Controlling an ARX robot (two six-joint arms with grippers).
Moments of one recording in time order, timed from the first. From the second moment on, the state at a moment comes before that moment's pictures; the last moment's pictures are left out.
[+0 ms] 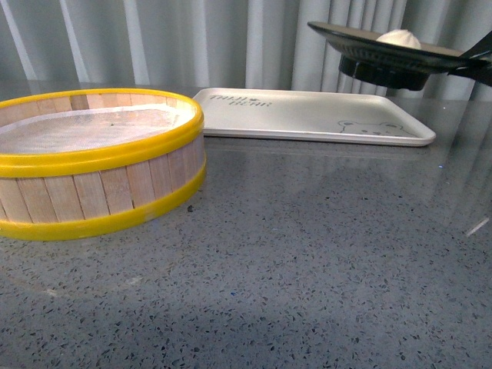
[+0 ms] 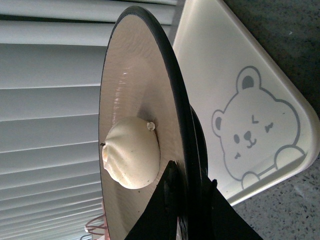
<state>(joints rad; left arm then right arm) 0.00 0.00 0.03 0.00 0.00 0.00 -0.11 1.83 1.31 0.25 -0.50 1.35</state>
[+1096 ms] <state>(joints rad) 0.00 0.00 0.03 0.00 0.00 0.00 -0.10 2.08 1.55 0.16 -0.49 1.23</state>
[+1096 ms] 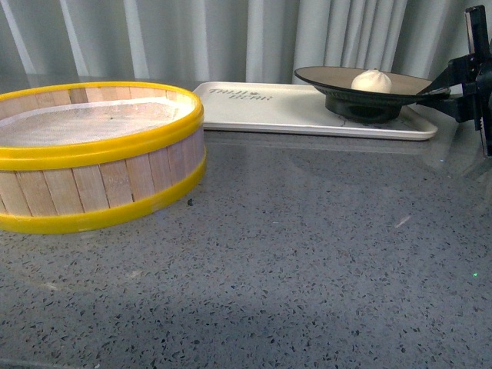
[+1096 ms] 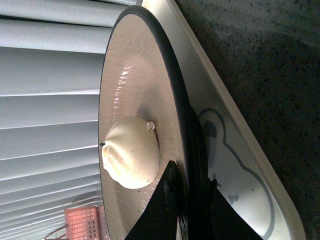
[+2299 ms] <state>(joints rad) 0.00 0.00 0.03 0.00 0.00 0.00 -0.18 1.80 1.31 0.21 -0.46 1.17</state>
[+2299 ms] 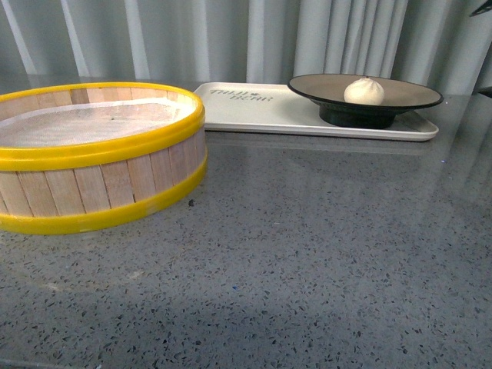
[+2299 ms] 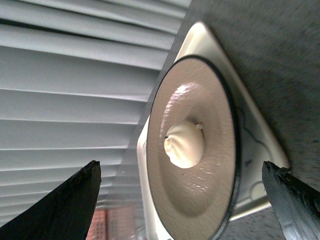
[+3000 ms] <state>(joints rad) 0.00 0.00 0.03 0.00 0.00 0.00 -0.40 0.42 0.14 0.27 -0.37 0.02</state>
